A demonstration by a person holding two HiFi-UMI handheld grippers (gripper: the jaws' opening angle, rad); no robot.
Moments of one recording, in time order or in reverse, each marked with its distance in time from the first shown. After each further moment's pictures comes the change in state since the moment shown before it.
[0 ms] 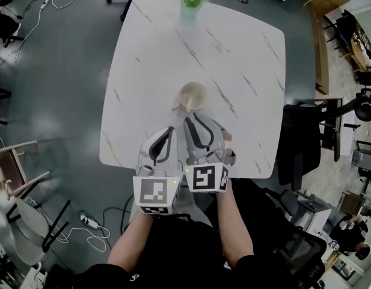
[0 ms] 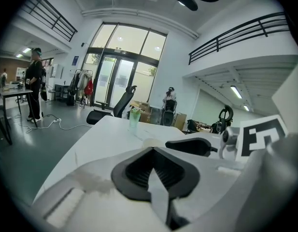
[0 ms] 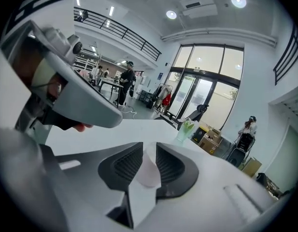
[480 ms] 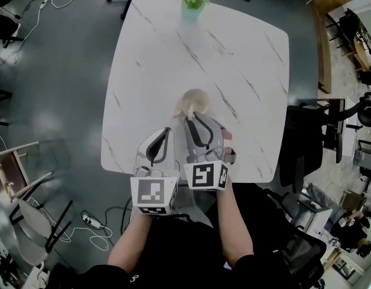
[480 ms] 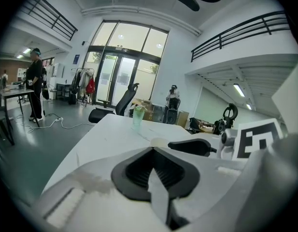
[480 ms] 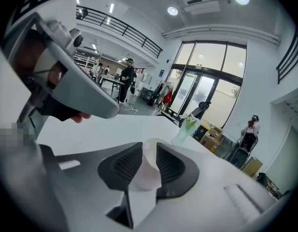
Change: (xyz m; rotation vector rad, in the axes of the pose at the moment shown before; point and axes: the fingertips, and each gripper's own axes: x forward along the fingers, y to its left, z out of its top) left arm 0.016 0.021 -0.001 -0.005 0.028 0.022; right arm 0.028 -0.004 -0.013 -0.010 0.034 0.017
